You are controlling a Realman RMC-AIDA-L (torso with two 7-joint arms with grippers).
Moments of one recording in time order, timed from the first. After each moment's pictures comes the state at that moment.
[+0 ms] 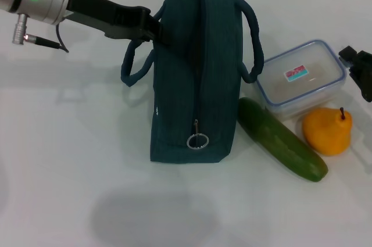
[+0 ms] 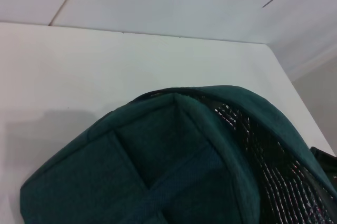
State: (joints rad) left arm -0.79 -1.99 0.83 0.92 2.23 1.62 -2.58; right arm 0.52 2.03 -0.57 0.00 -1.33 -1.27 1.76
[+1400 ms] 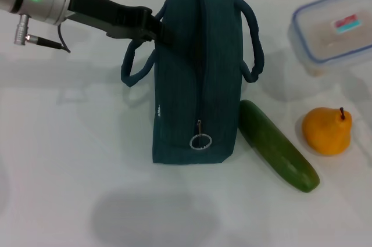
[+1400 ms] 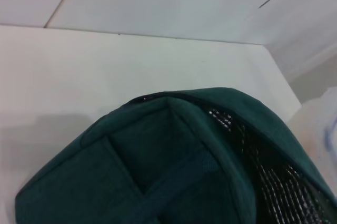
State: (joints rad) left arm -0.79 -1.99 0.83 0.93 2.22 1.62 -2.57; right arm 0.49 2.03 -0.40 0.07 -1.22 -1.58 2.12
